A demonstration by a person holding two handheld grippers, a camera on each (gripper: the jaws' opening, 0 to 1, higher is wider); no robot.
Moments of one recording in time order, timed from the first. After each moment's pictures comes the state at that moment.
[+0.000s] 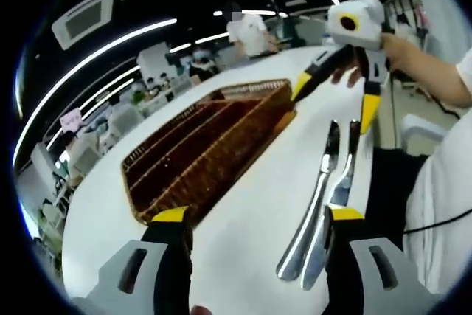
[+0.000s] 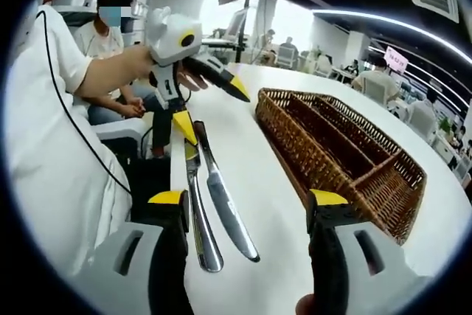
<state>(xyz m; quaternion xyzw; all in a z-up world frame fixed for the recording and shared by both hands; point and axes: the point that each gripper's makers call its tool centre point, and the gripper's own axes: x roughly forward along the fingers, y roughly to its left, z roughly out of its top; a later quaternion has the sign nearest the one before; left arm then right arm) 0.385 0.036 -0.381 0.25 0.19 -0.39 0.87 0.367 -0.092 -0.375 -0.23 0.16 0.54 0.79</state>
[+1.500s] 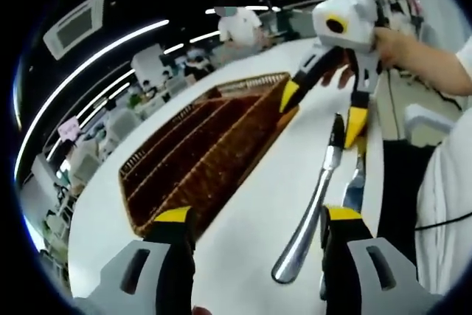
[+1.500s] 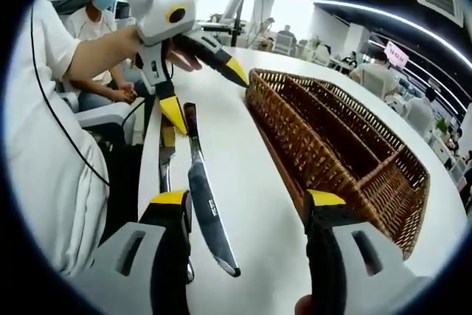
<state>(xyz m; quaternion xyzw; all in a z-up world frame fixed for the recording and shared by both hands) 0.400 0.028 -0.385 0.27 0.19 -0.39 0.86 0.392 -0.085 -0.396 -0.27 0.18 0.52 0.79</state>
